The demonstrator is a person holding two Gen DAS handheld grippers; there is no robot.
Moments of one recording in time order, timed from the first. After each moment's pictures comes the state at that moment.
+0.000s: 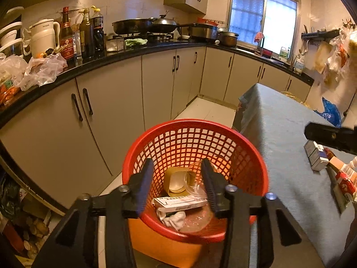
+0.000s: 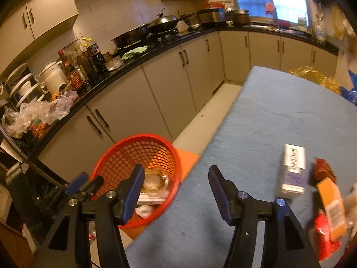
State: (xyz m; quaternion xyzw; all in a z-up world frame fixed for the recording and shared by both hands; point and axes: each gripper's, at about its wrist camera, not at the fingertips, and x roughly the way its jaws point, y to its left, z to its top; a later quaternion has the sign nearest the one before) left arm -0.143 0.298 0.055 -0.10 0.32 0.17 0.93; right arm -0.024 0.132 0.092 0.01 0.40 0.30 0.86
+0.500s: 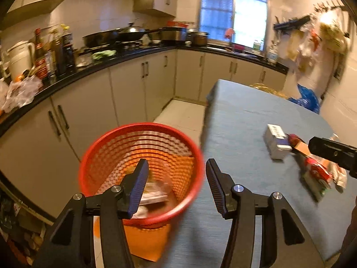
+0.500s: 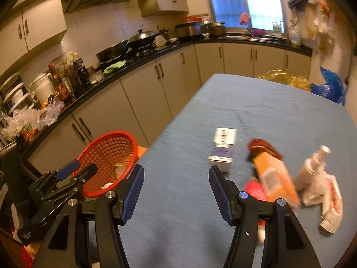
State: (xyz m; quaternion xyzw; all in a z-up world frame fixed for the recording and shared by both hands) left arm -0.136 0.214 0.075 -0.06 0.32 0.10 0.94; right arm -0.066 0.022 0.104 0.02 0.37 0.24 0.90
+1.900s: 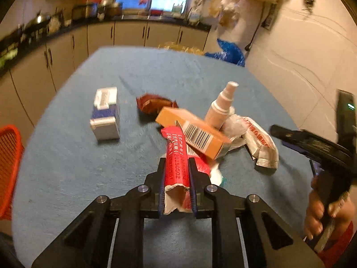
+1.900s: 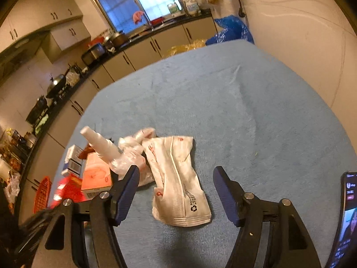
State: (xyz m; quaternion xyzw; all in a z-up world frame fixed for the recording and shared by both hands) left arm -0.078 0.001 0.050 -0.03 0.39 -0.14 0.91; right arm -0.051 -0.237 0.040 0.19 0.41 0.03 0.89
